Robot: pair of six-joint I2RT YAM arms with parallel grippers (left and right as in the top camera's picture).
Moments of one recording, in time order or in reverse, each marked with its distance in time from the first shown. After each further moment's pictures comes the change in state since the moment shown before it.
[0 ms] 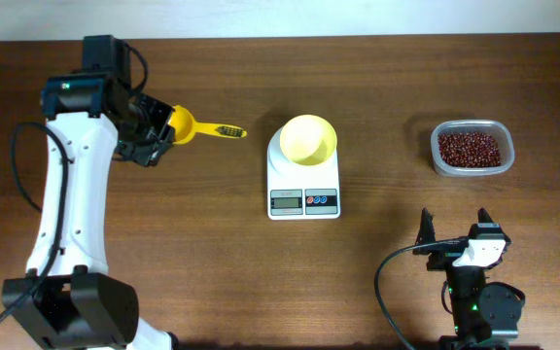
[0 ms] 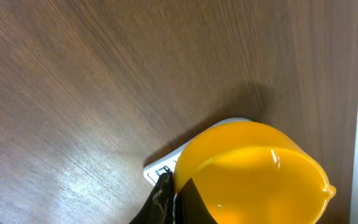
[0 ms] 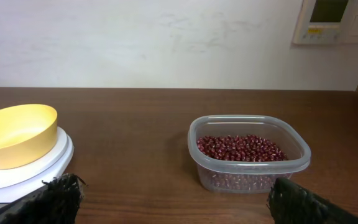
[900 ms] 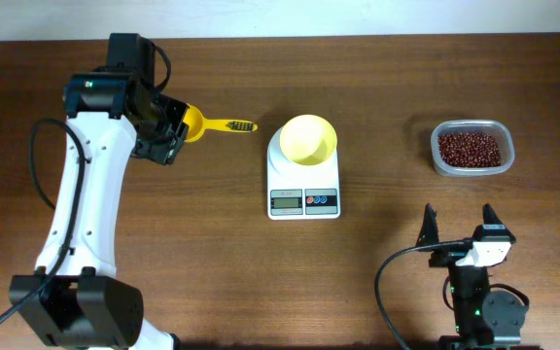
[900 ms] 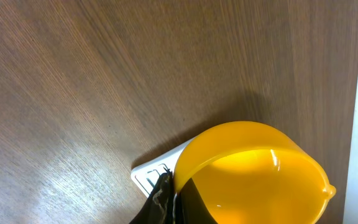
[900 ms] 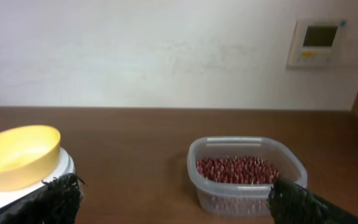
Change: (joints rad) left arm -0.072 0.000 0.000 0.019 -0.079 -0.157; right arm 0.000 0.000 0.000 0.100 -0.001 -0.001
